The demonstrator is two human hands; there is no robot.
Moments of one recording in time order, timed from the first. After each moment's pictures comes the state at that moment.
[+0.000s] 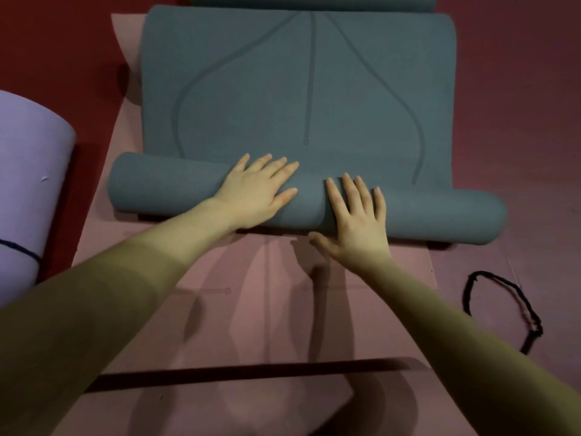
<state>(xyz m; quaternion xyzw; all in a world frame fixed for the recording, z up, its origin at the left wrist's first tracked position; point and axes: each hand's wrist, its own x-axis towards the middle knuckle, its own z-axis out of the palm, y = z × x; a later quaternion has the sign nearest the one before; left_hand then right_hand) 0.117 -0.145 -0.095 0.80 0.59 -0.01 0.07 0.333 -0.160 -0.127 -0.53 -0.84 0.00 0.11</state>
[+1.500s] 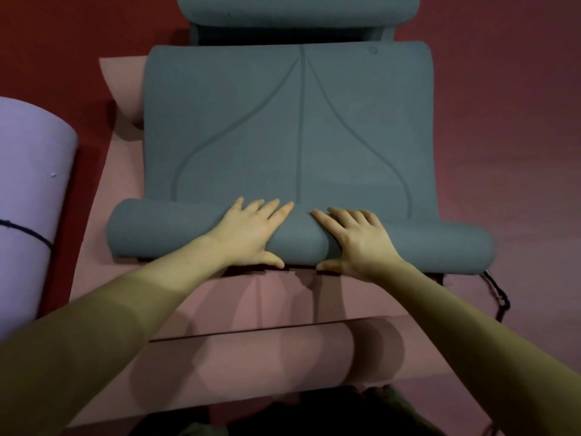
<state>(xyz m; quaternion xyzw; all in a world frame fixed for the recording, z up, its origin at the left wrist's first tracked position) 0.150 -0.233 -0.079 0.83 0.54 -0.15 0.08 0.384 -0.218 -0.091 -0.46 -0.89 0.04 -0.02</state>
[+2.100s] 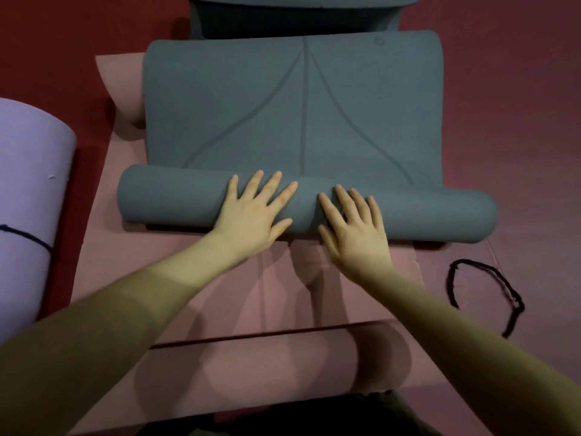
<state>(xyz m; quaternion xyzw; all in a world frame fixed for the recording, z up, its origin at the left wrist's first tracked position) 0.151 -0.219 -0.093 0.80 0.60 -0.05 0.00 0.359 -0.219 -0.111 -0.55 -0.83 -0.01 0.08</state>
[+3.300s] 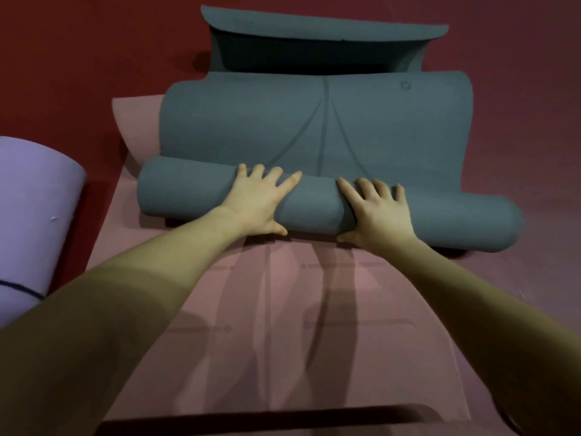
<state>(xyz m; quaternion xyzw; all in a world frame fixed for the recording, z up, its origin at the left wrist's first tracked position) 0.117 -0.101 -0.082 0.80 0.59 -0.12 -0.03 0.350 -0.080 -0.095 -0.50 -0.86 -0.06 -0.03</state>
